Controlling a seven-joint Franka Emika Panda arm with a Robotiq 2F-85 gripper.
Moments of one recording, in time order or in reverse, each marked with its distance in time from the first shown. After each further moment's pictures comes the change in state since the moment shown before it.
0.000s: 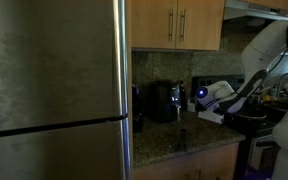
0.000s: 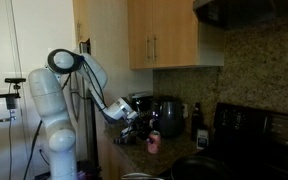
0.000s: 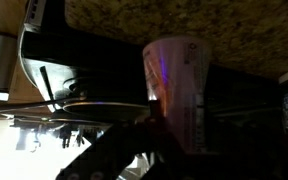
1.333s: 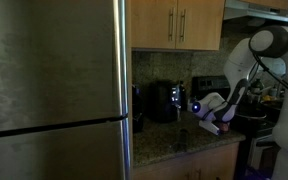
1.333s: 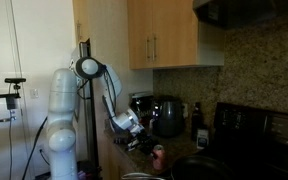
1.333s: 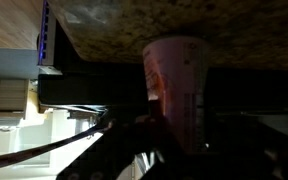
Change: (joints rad) arm 0.000 0.316 -0.035 0.126 -0.054 -0.158 0.339
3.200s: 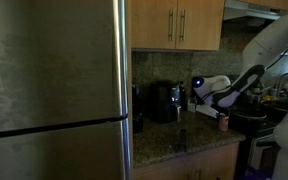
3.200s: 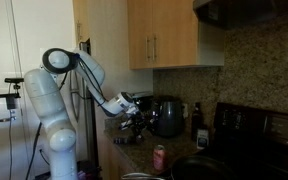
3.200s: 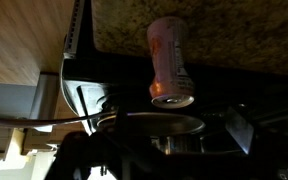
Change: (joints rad) arm 0.025 -0.374 0.030 -0.083 0.362 0.095 -0.432
